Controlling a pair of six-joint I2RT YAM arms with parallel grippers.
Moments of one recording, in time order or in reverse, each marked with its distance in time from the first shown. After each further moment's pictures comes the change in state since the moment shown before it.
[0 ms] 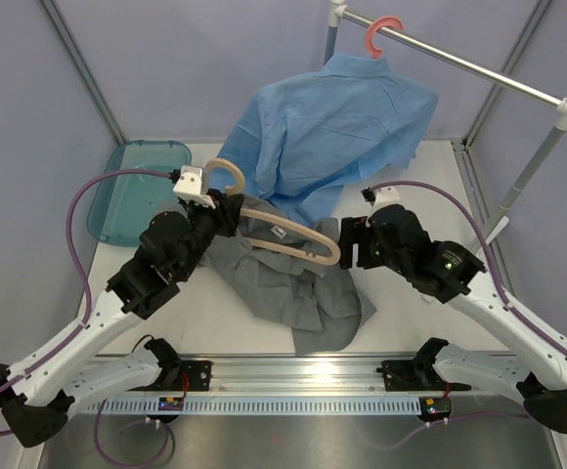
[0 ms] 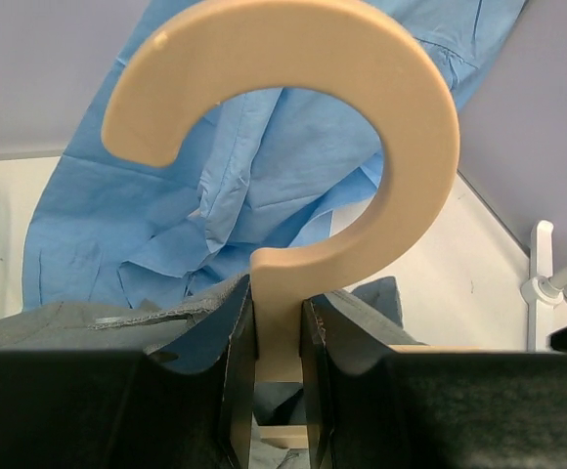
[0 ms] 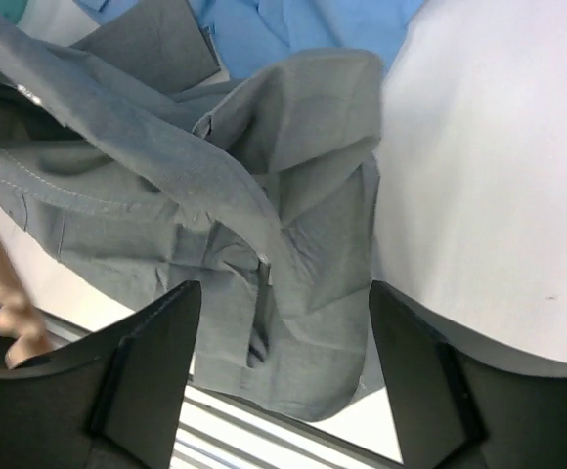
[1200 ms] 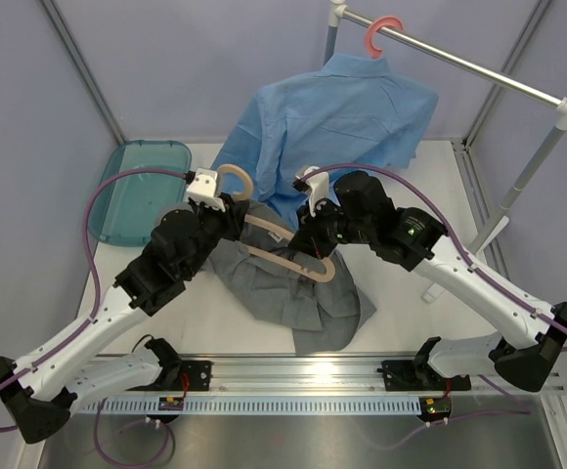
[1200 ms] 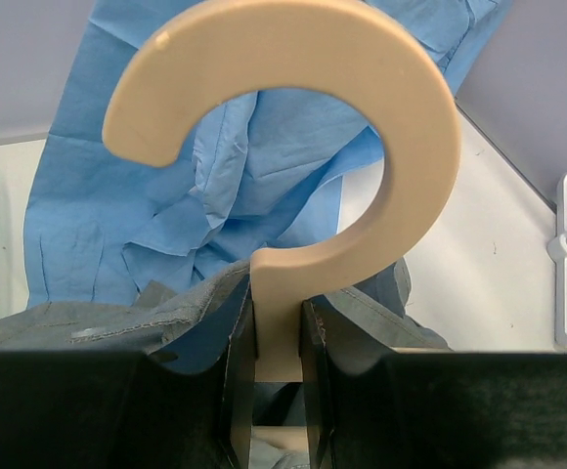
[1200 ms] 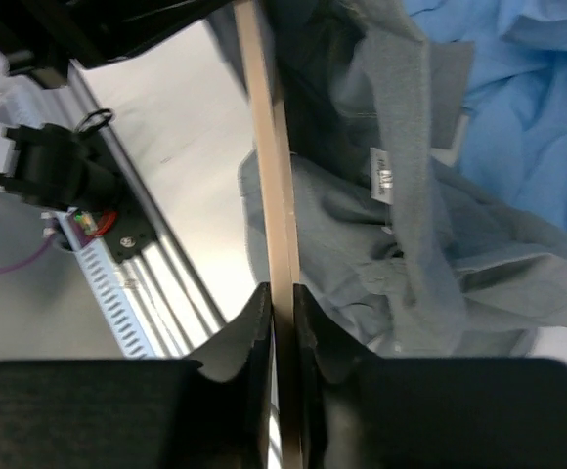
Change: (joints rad) left arm 0.000 0.032 -0.020 -0.025 0.043 0.040; right arm 0.068 0.273 0.310 0.079 -0.467 -0.336
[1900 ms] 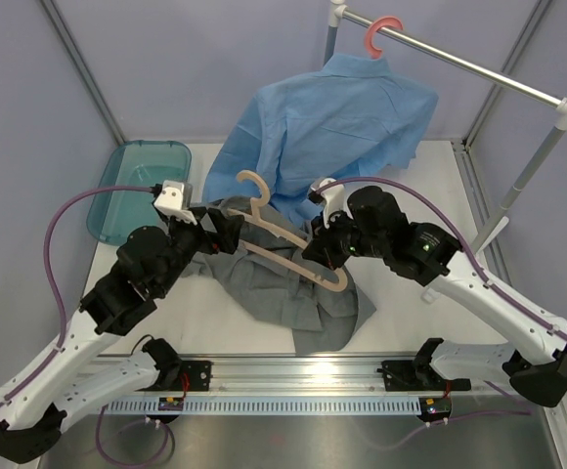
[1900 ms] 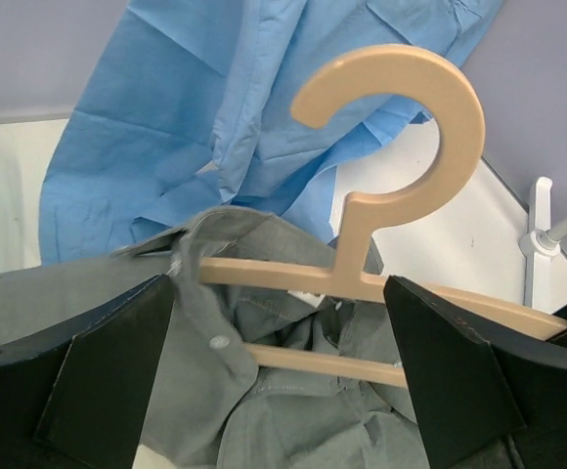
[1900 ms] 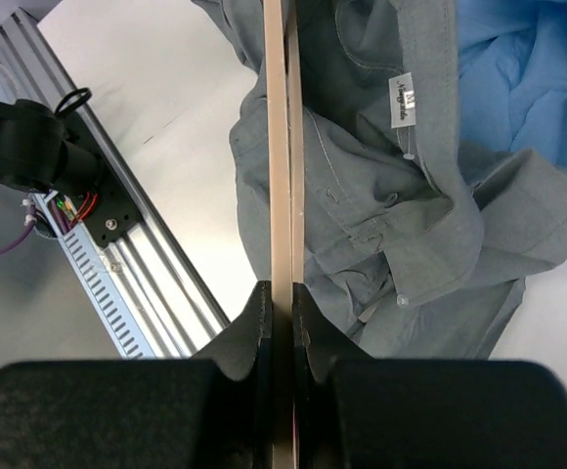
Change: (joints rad) left arm 0.003 -0.162 0.015 -0.177 -0.003 -0.055; right arm 0.009 -0.109 -0.113 0.000 0.045 0.010
